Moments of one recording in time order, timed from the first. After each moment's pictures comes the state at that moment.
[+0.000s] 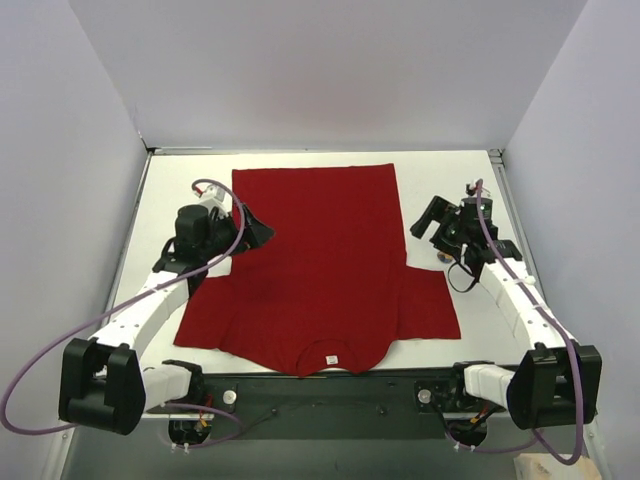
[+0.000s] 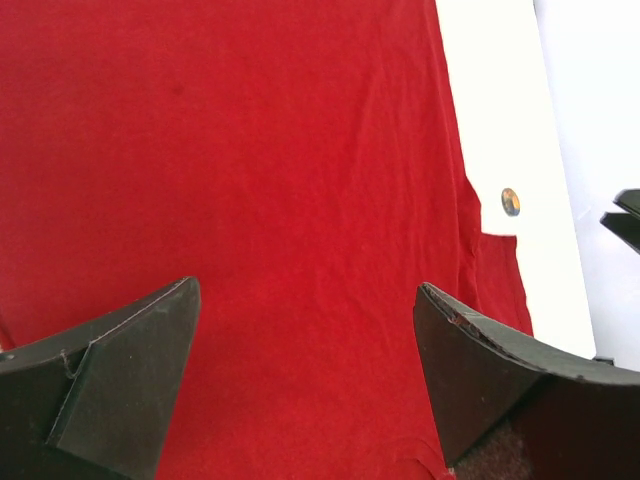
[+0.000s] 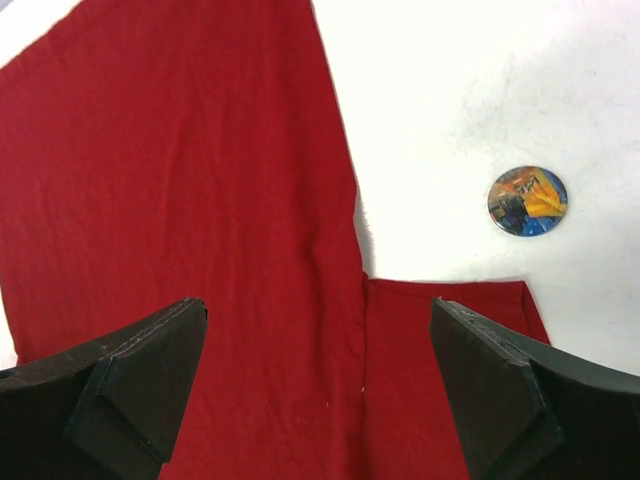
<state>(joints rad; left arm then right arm) -0.20 1.18 0.71 0.04 0.33 -0.59 0.08 1.18 0.84 -0.34 -0.04 0.52</state>
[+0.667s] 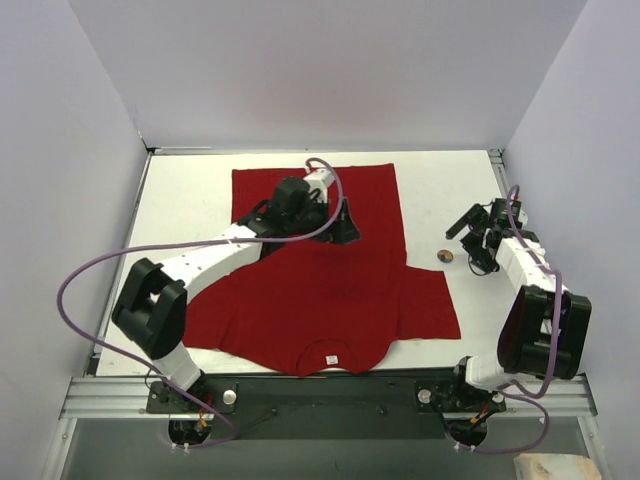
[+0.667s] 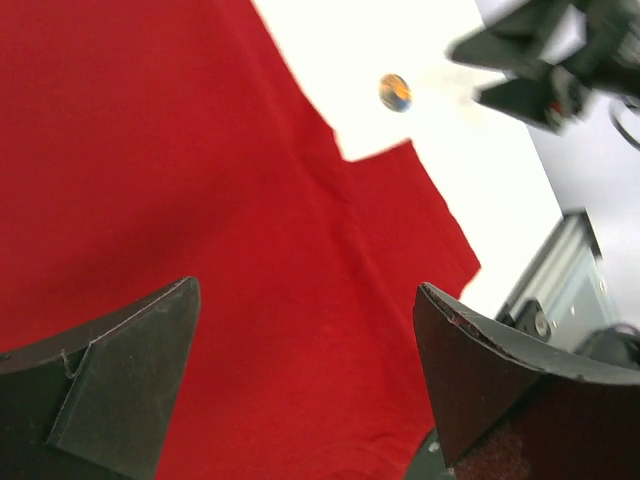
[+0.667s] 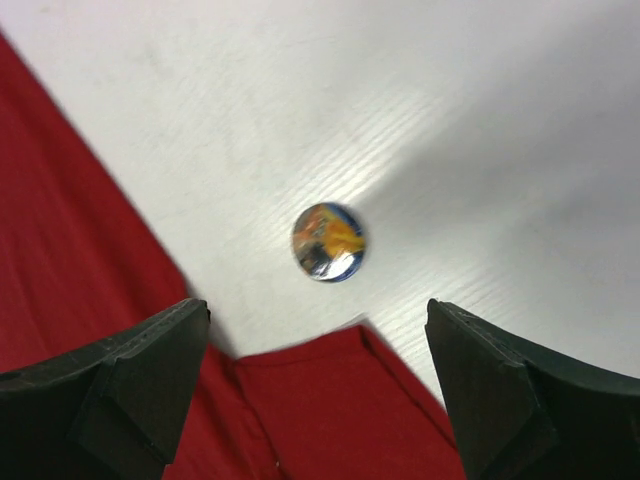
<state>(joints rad) -0.65 1.65 1.23 -0.08 0.31 -0.53 -0.20 1.42 0.88 -0.38 -0.02 0.58</state>
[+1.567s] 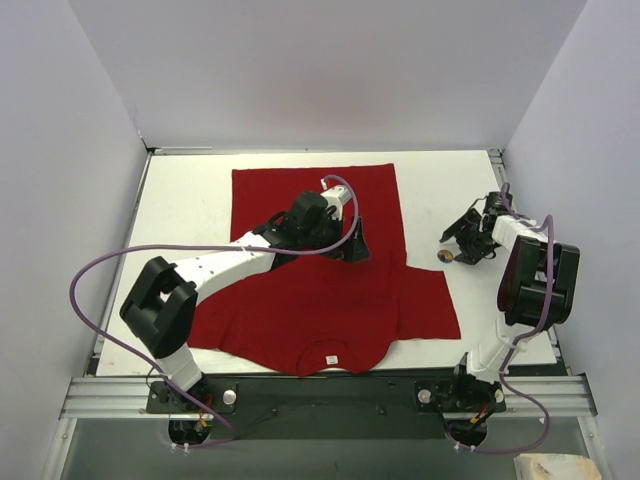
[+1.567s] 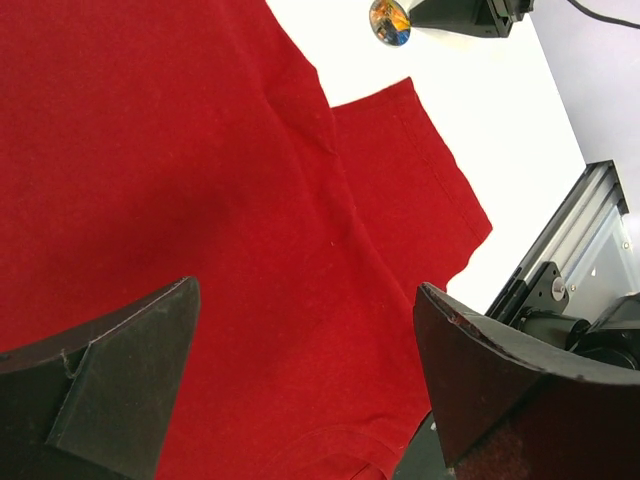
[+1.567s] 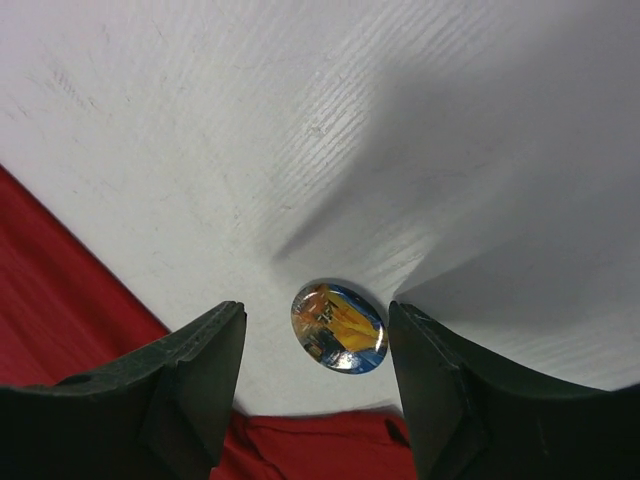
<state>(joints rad) -0.77 1.70 1.23 -0.10 0.26 -0.52 -0.24 1.79 1.06 -0.40 -0.16 0.63</state>
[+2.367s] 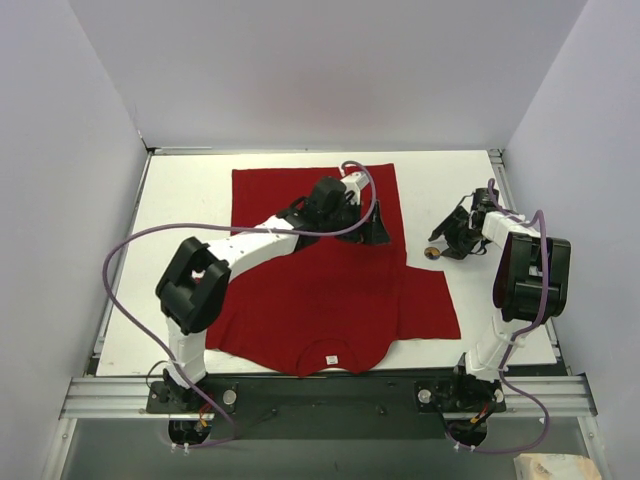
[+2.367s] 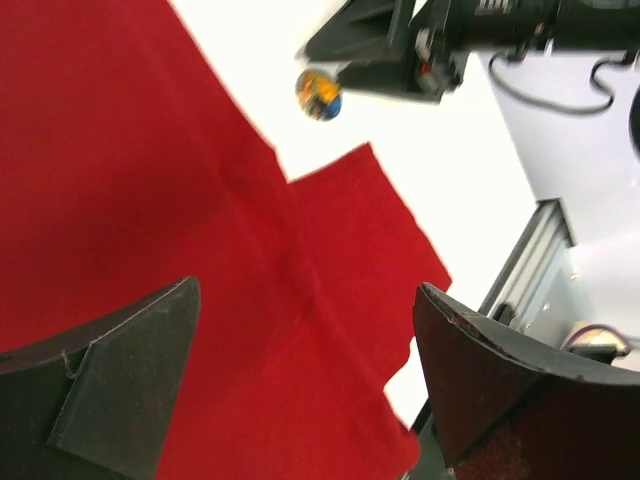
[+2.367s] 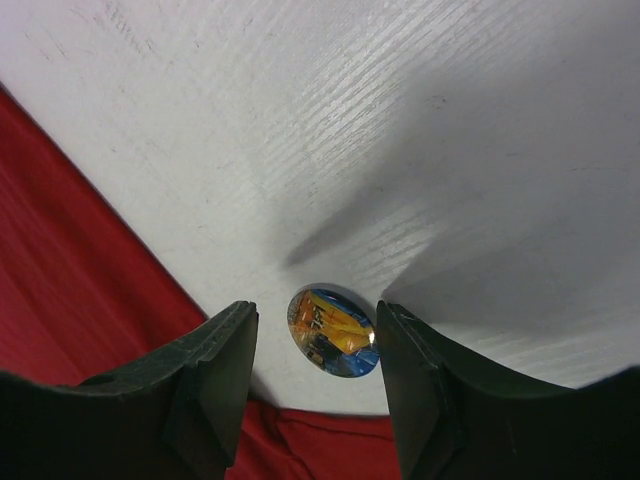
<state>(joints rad) -0.76 1.89 1.44 -0.08 0.32 -0.58 -0.17 1.83 1.10 -0.40 -0.20 0.63</state>
